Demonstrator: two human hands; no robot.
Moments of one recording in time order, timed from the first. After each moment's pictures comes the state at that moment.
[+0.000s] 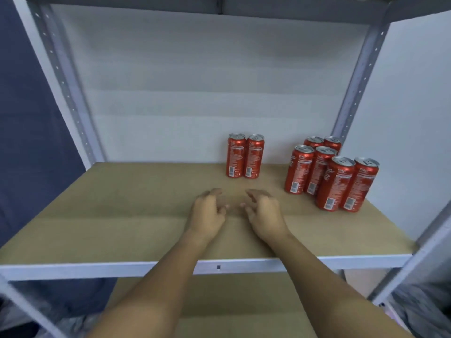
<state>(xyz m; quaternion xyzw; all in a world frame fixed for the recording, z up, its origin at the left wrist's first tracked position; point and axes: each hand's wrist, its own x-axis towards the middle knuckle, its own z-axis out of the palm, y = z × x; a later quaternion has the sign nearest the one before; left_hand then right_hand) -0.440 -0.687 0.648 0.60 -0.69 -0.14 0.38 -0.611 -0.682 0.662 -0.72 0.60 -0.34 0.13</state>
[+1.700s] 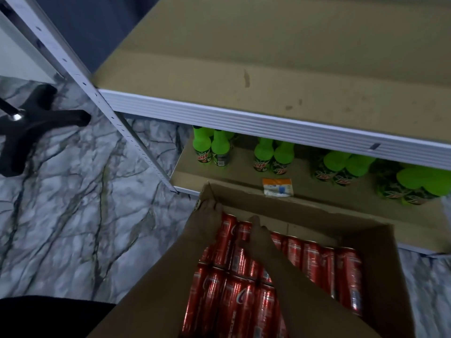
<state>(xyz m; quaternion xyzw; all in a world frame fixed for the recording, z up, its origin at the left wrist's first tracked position) -0.244 -0.468 -0.142 0.72 -0.63 -0.30 -0.05 -0.416 -0.481 -0.175 -0.61 0.62 0.02 0.48</state>
